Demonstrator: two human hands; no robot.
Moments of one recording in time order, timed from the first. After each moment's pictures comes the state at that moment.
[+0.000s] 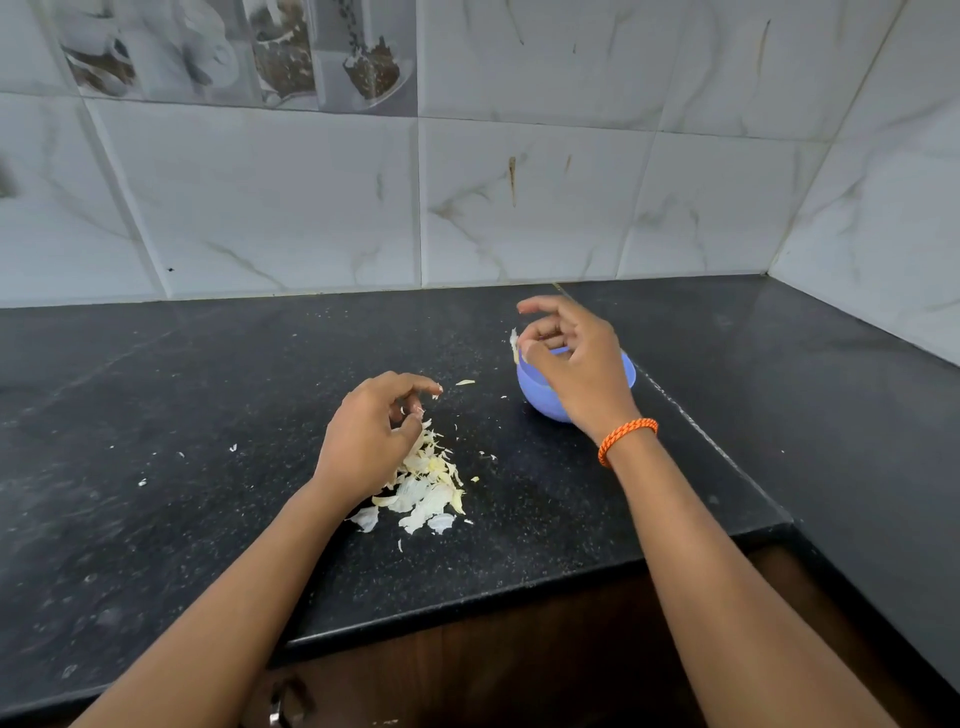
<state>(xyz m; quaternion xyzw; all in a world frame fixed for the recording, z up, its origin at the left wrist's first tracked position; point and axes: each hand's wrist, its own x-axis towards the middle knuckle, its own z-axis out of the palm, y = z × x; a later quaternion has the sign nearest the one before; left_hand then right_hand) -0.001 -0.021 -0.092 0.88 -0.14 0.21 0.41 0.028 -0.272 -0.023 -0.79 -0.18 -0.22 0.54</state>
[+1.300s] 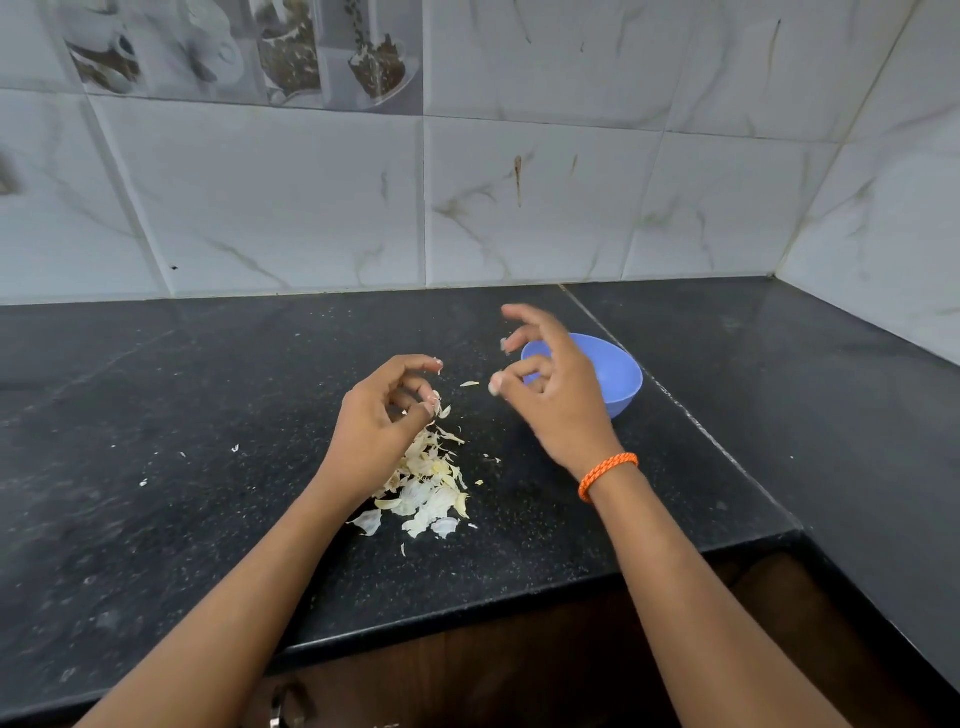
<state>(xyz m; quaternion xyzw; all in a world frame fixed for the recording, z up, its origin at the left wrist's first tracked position) -0.002 -0.028 -0.087 0.78 -0.16 0.18 0.58 0.009 -0.252 -0.042 -0.79 -0.21 -0.20 0.55</state>
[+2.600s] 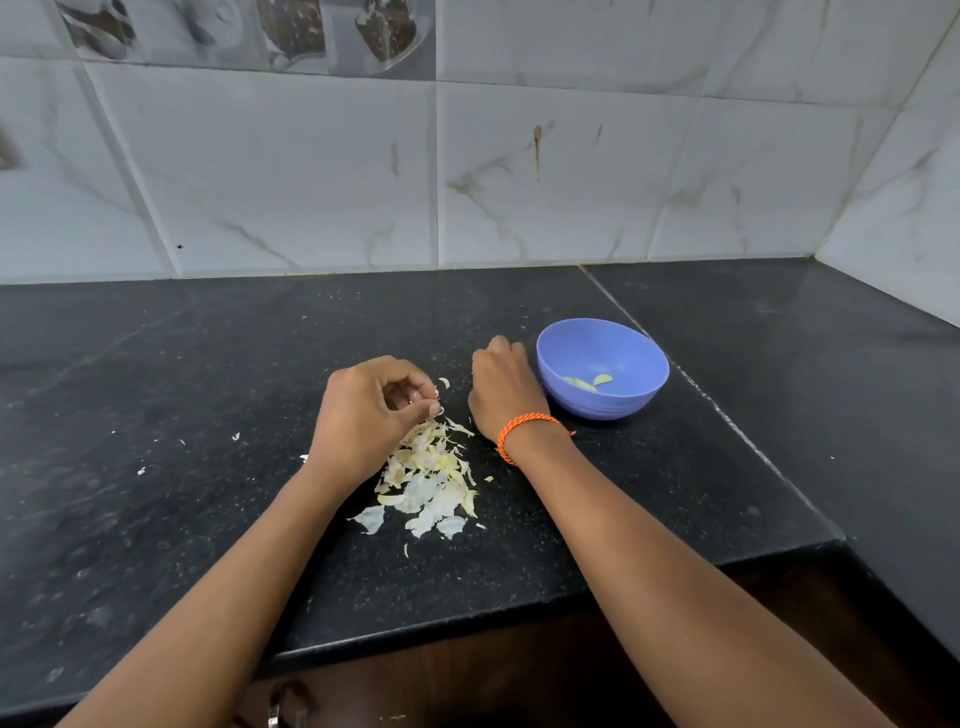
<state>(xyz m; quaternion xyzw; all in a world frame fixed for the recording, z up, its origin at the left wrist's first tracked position) 0.002 -0.015 -0.081 0.87 -0.09 0.21 0.44 0.068 -0.190 -0.076 -0.98 -0.13 -0.11 0.12</state>
